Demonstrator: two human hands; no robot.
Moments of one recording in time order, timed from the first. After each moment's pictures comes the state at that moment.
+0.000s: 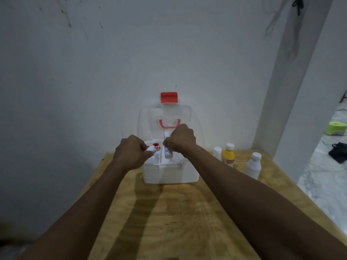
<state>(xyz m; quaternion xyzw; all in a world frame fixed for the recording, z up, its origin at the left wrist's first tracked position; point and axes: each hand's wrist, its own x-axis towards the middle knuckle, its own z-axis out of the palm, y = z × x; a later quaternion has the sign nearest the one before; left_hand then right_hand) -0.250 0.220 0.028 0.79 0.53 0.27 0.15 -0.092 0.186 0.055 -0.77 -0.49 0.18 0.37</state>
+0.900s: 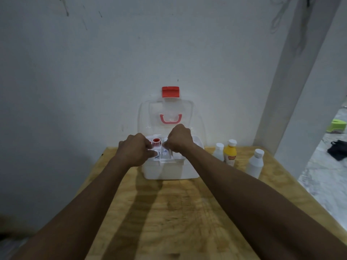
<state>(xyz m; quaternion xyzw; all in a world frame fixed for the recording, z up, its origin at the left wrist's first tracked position) -0.246 0.228 0.021 0.83 0.52 0.17 0.10 -0.088 0.219 0.021 -0.77 -0.53 0.15 0.32</state>
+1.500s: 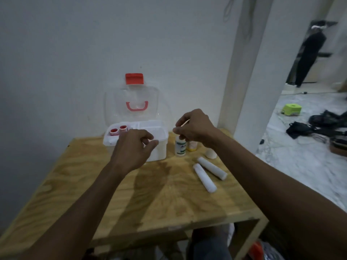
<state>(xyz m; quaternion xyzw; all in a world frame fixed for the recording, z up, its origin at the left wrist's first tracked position) -0.187 0.118 0.019 0.83 0.41 0.34 0.13 0.003 0.063 0.063 -0.75 -0.49 0.19 0.41</state>
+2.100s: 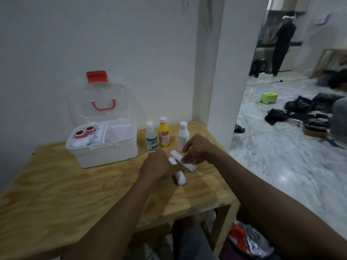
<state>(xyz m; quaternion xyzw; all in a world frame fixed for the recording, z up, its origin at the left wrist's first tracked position) -0.052 0.067 -0.047 0.83 0.49 0.08 0.25 0.090 -0.001 -0.010 -0.82 -0.43 0.26 0.27</state>
